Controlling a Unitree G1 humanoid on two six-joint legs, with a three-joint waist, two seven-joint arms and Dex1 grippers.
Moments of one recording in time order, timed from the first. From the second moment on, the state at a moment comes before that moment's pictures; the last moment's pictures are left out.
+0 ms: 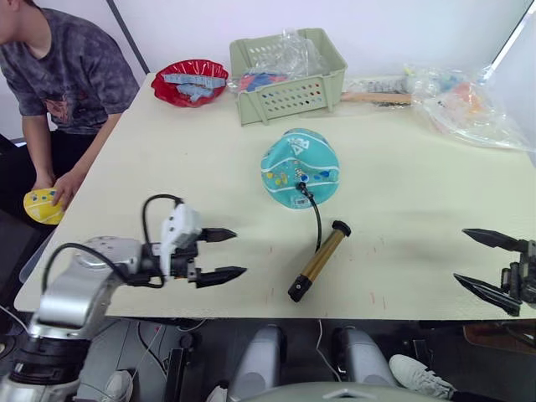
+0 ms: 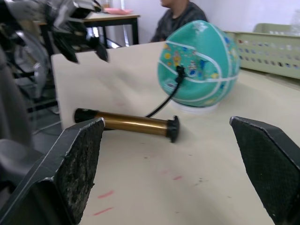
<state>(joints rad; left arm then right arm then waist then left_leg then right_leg) -0.08 0.81 0.04 -0.35 -0.47 0.59 -1.09 0.15 -0.71 -0.49 0.06 0.75 -0.06 1.59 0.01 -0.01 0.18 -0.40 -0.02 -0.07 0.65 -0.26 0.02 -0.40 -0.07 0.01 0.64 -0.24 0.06</state>
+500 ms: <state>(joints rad) -0.42 0.41 -0.36 -0.34 -0.36 0.98 -0.67 0.15 -0.77 -0.39 0.04 0.78 -0.14 1.61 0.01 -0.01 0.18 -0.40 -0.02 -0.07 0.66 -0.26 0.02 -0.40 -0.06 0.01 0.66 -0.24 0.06</state>
